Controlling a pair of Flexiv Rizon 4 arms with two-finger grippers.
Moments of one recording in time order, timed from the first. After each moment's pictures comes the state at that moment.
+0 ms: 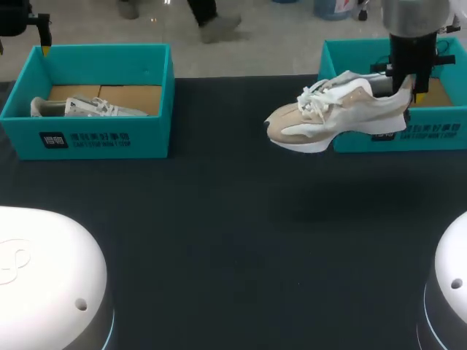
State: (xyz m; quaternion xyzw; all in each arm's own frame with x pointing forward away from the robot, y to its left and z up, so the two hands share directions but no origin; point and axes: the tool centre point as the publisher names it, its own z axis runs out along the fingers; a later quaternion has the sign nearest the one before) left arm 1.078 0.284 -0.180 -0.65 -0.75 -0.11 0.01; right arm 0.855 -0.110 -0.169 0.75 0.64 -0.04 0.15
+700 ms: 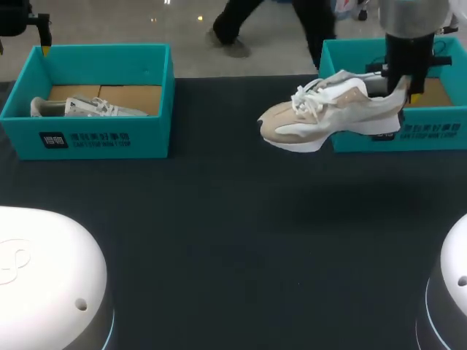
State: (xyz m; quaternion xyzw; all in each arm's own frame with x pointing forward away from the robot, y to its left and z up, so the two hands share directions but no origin) left arm 1.078 0.284 -0.180 -0.65 -0.75 -0.11 0.01; right arm 0.844 -0.098 -0.163 0.75 0.64 -0.03 0.15
